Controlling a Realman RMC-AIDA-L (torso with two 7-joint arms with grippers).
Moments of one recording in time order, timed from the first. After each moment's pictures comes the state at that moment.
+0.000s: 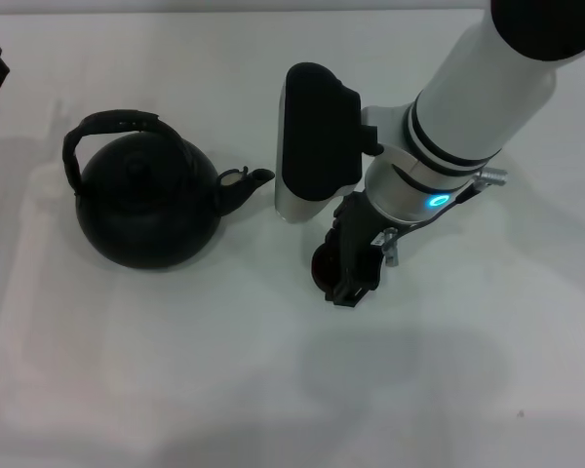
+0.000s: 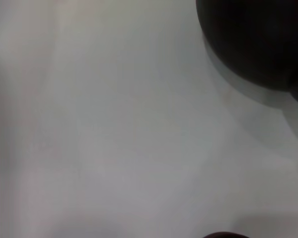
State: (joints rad) left arm -0.41 -2.07 2.10 0.11 -0.72 1.16 -0.33; right arm 0.88 2.03 -2.05 -1.06 0.84 1.27 -0.73
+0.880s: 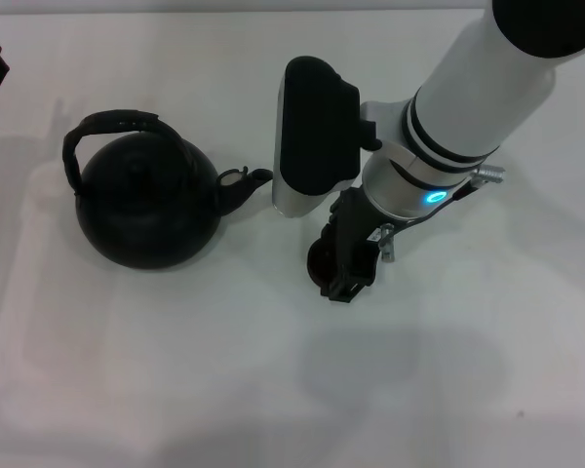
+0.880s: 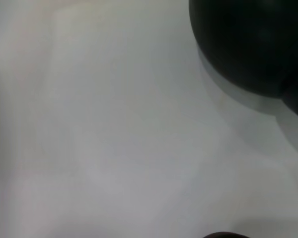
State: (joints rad) left arm -0.41 -2.07 2.10 0.11 -0.72 1.16 -0.33; right arm 0.88 2.03 -2.04 -1.06 0.84 1.26 -0.73
